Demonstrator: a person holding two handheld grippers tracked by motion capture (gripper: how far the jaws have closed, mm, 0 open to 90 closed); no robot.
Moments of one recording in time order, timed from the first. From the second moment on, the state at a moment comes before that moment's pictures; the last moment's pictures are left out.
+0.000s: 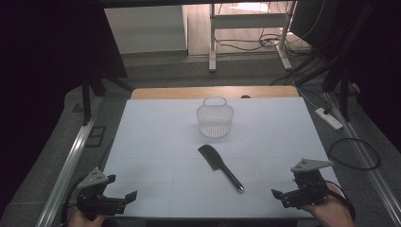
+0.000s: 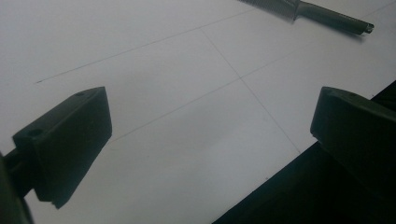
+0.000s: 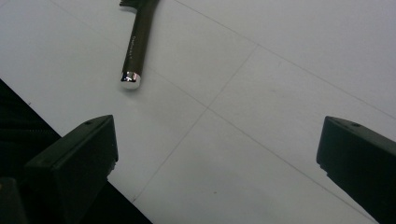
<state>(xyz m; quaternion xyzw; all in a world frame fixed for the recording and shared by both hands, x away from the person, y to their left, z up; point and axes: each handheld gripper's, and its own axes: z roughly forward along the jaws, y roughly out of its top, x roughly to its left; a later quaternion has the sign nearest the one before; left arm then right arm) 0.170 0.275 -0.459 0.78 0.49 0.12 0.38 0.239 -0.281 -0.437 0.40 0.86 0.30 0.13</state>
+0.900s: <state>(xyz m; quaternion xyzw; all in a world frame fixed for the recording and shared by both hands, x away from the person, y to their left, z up) 0.170 0.276 -0.460 0.78 0.48 0.11 0.38 0.269 -0.237 -0.438 0.35 0.89 0.28 0.11</state>
